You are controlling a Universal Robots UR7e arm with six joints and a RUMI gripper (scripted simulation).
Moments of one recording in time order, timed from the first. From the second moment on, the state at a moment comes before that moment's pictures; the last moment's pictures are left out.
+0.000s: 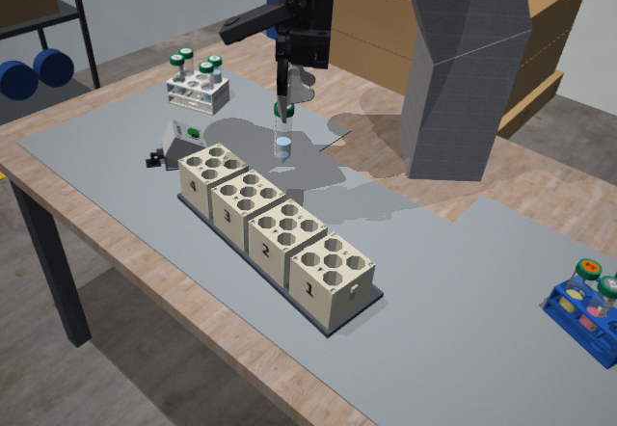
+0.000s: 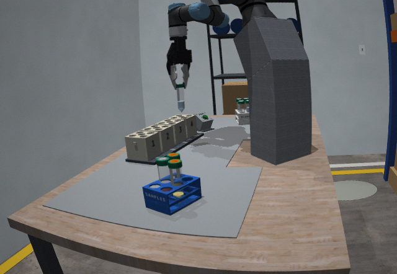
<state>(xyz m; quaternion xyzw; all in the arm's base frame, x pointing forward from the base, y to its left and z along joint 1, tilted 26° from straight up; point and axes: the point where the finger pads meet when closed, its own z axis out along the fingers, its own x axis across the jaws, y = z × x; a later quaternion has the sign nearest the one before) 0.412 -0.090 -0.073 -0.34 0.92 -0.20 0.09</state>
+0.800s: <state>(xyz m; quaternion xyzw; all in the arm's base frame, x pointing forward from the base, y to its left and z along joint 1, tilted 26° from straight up) 0.461 0.042 -0.102 -0.34 0.92 -0.20 0.09</state>
